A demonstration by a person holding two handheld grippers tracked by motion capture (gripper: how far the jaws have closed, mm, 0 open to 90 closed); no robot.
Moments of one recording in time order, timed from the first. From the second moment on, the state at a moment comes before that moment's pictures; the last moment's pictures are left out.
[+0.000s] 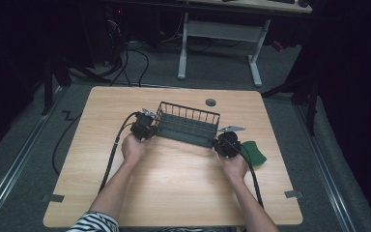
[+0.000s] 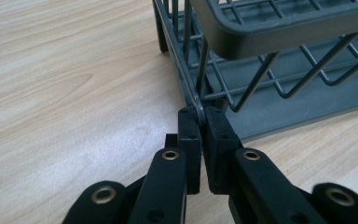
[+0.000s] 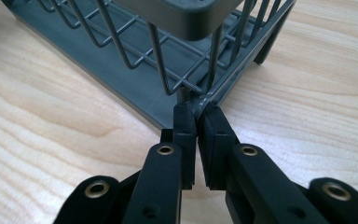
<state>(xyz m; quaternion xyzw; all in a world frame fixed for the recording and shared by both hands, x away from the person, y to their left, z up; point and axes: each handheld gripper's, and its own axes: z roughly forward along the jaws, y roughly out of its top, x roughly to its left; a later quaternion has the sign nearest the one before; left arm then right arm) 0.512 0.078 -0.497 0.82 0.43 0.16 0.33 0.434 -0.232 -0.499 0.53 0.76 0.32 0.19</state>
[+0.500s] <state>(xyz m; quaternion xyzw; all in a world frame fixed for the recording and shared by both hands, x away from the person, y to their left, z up) 0.477 0.089 -0.497 0.83 0.42 0.15 0.33 0.394 -0.230 -0.499 0.49 0.79 0.33 0.18</state>
